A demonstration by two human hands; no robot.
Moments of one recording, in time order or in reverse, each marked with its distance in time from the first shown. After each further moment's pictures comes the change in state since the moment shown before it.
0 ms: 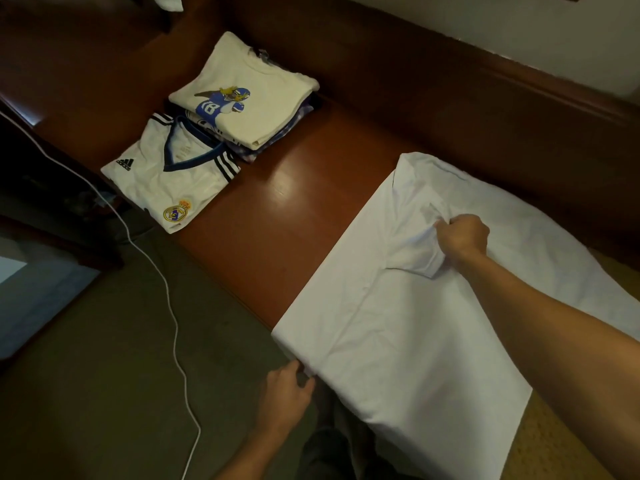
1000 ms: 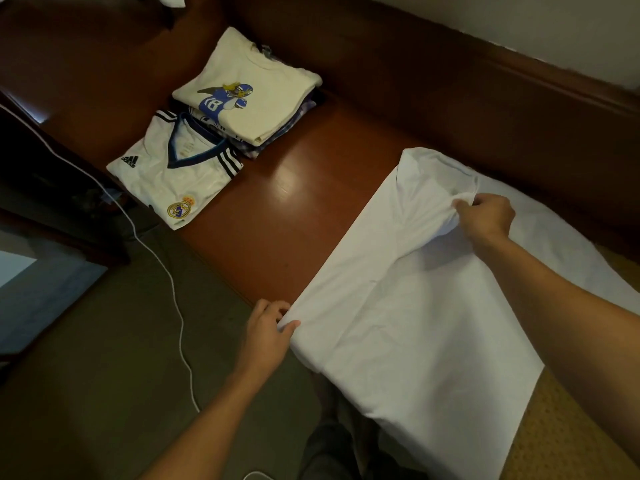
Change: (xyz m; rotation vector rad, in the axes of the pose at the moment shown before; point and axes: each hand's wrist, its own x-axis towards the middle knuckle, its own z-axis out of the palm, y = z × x) left_hand 0.058 0.012 -0.058 -0.107 0.058 0.046; right_hand 0.011 -0.006 -0.029 0.232 0.083 -0.072
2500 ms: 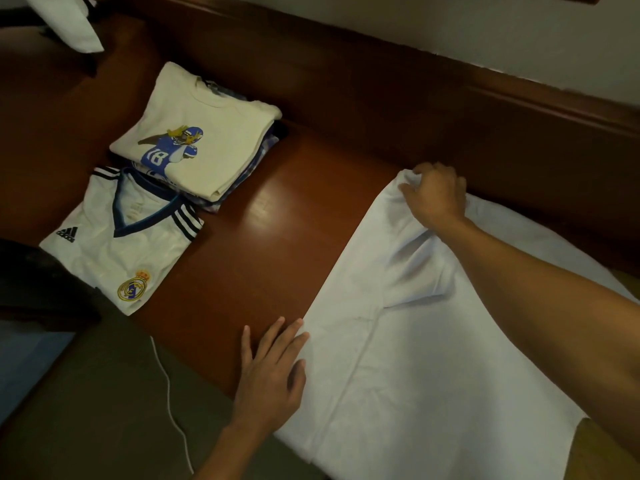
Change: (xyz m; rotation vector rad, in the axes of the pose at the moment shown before) left_hand 0.092 0.008 0.013 0.450 0.075 0.611; right_hand 0.104 -0.069 0.071 -0.548 0.044 -0.457
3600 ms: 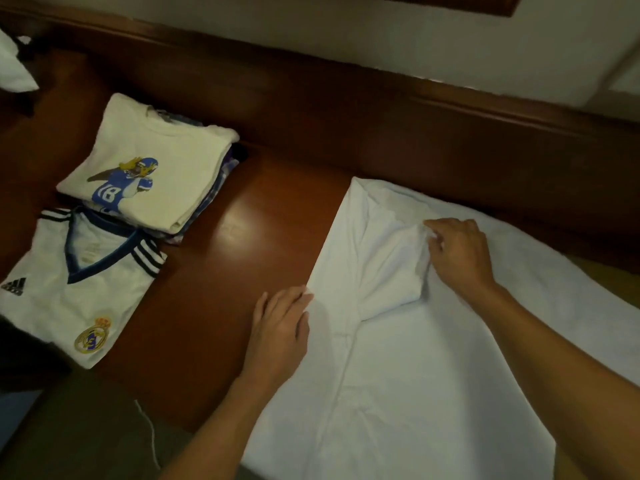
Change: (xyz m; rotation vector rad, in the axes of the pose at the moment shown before) left_hand 0.114 0.035 -0.019 -0.168 0.072 0.106; right_hand -0.091 0.090 -0.010 0.095 0.083 0.047
